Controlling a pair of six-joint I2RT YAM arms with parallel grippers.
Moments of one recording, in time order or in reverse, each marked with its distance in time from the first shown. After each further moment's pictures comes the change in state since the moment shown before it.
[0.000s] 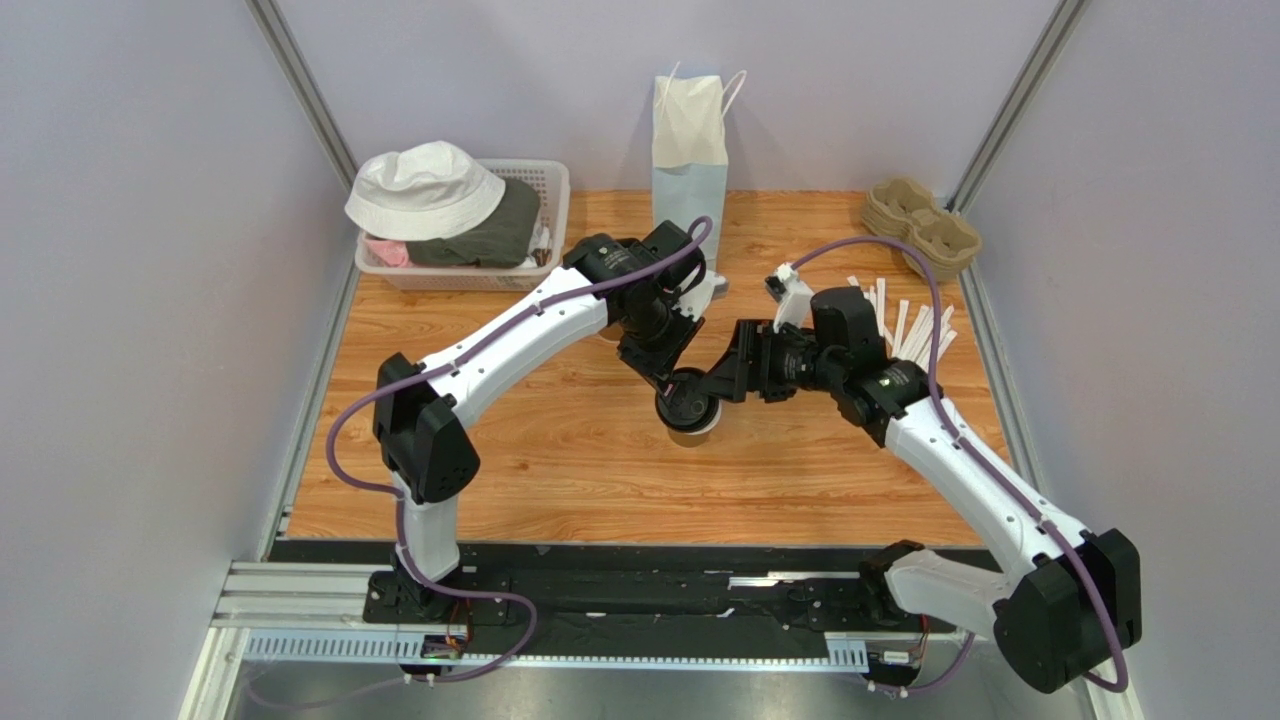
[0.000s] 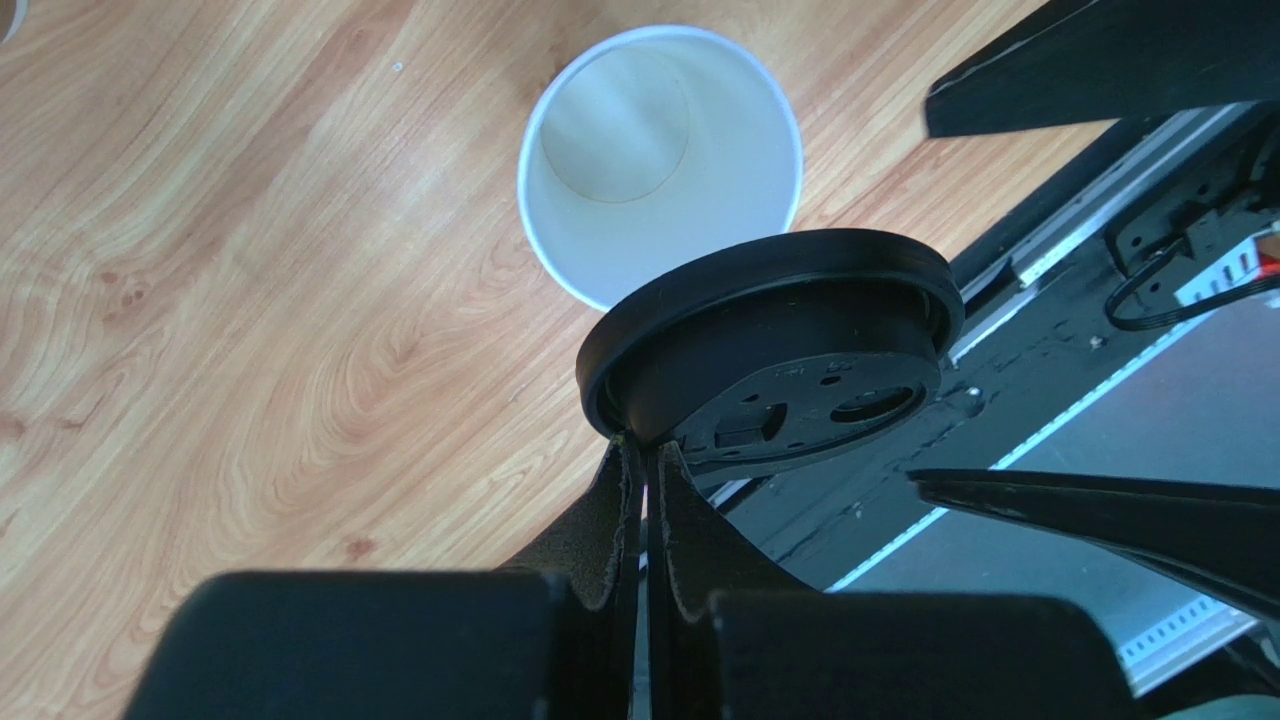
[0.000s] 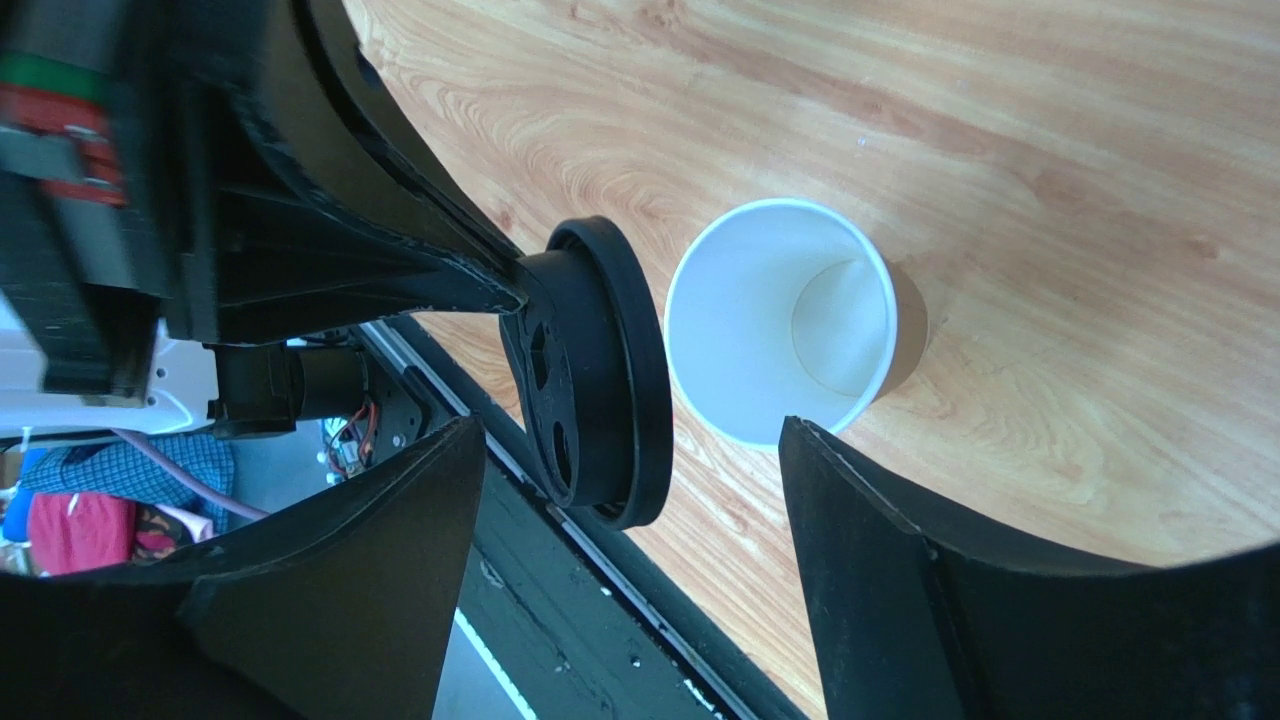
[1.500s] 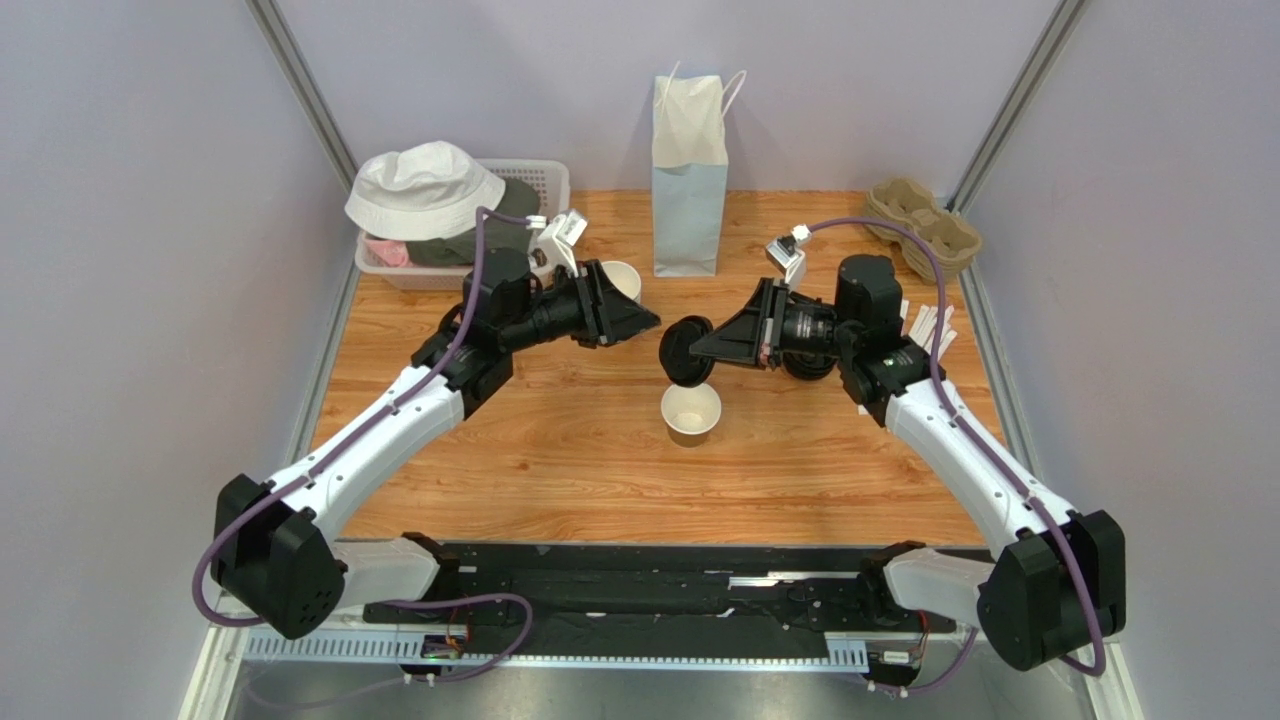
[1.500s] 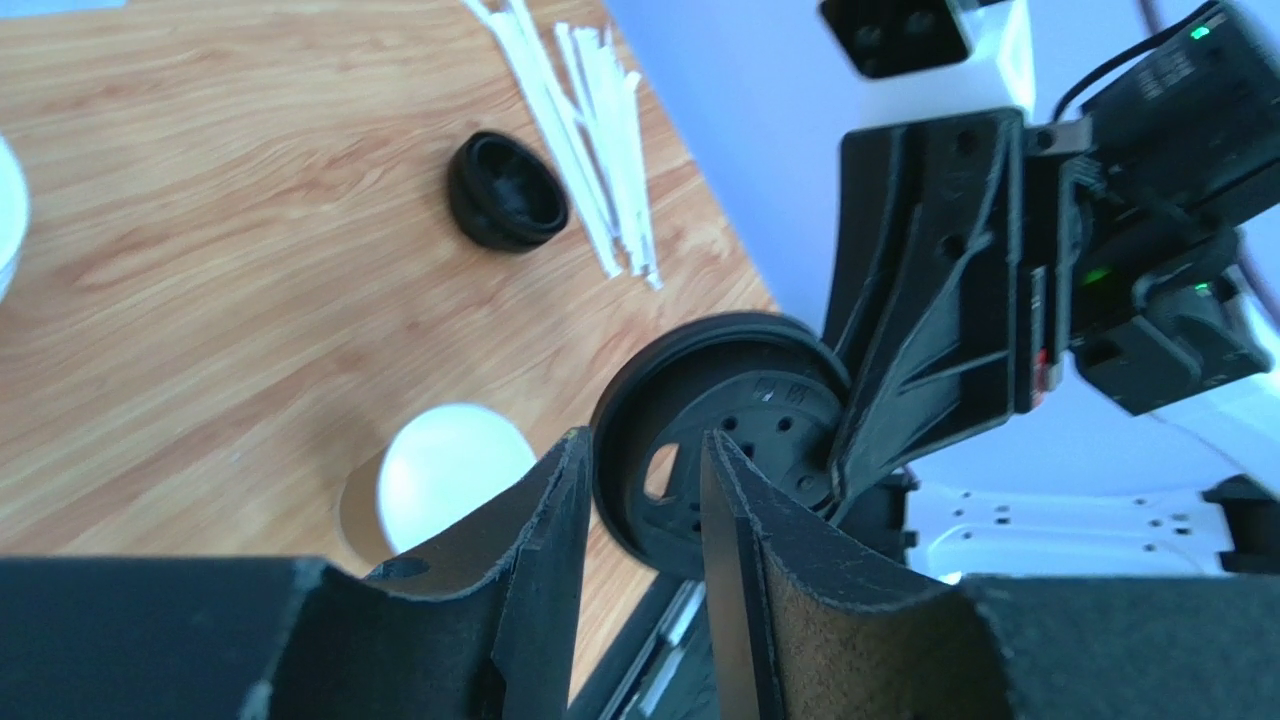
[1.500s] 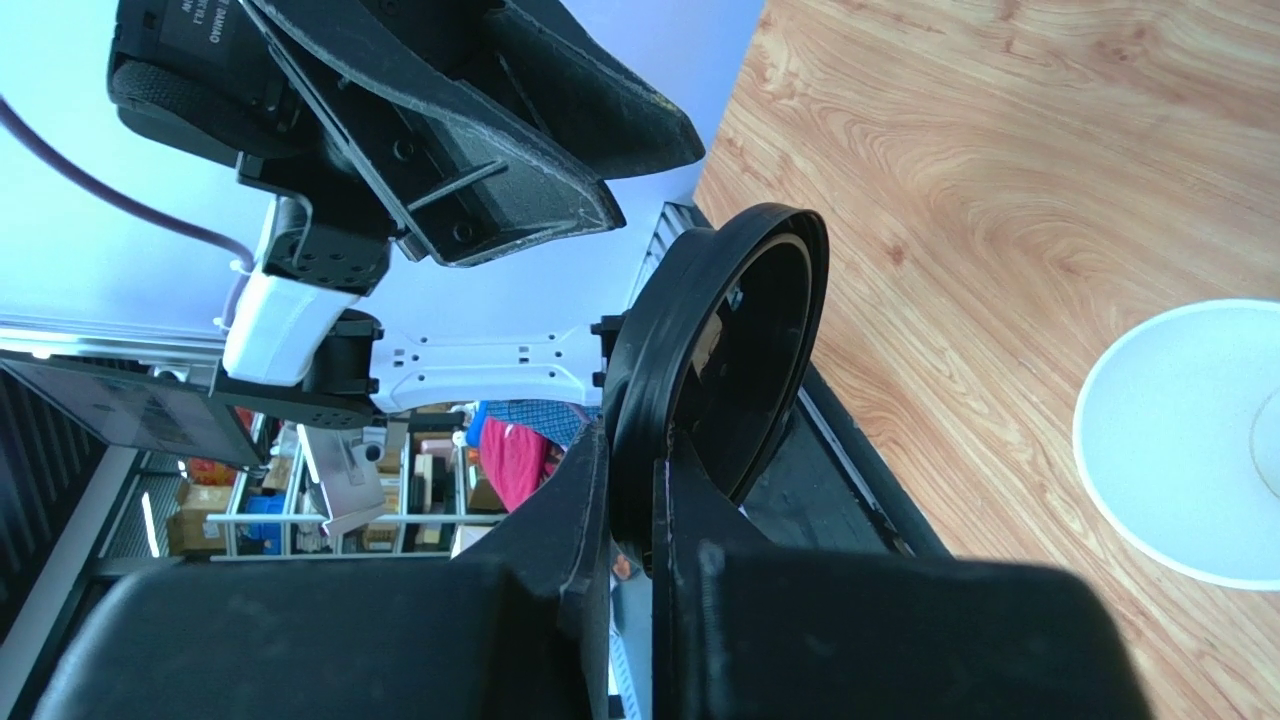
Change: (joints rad) left arm 0.272 -0.653 -0.888 1.220 0.304 -0.531; right arm -0.101 0.071 0.036 0.371 -0.446 0.510
